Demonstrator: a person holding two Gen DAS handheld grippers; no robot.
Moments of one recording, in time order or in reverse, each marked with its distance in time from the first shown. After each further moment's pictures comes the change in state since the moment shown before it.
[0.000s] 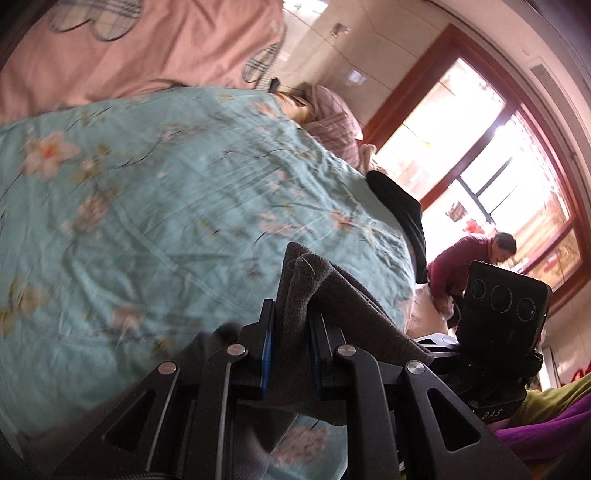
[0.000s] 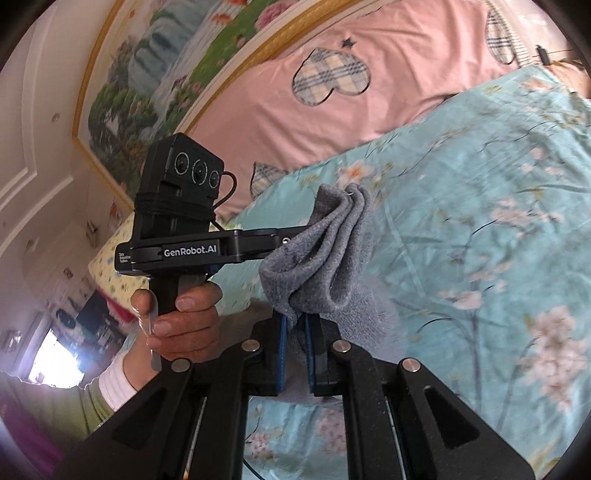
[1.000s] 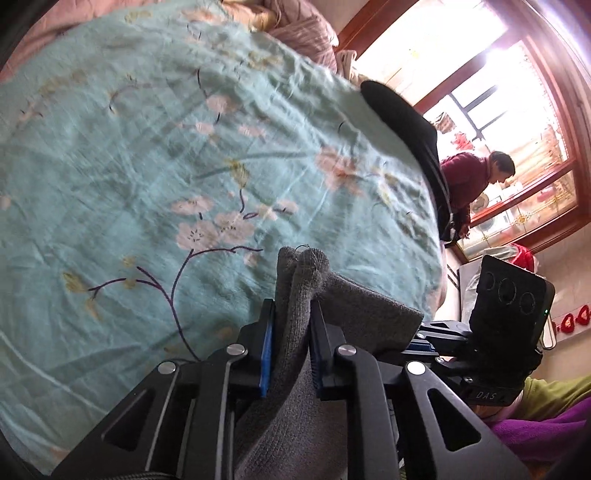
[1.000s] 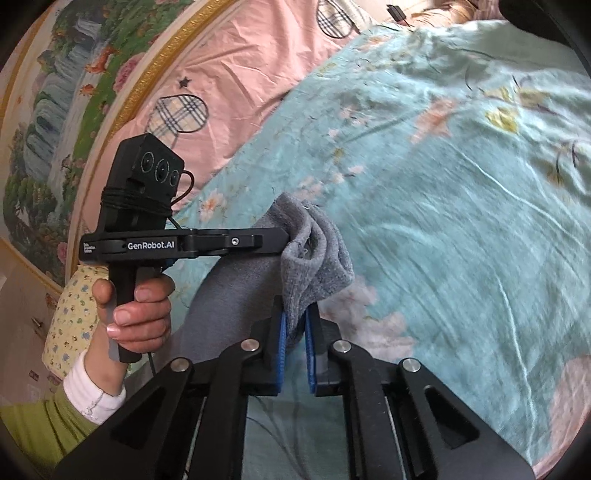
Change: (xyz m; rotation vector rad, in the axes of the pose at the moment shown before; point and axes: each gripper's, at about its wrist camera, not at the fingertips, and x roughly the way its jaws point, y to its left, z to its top) left arm 0.187 -0.031 0.077 0.151 0.378 -0.067; right arm -0.060 -0.130 -0.021 0.345 -0.126 -0.294
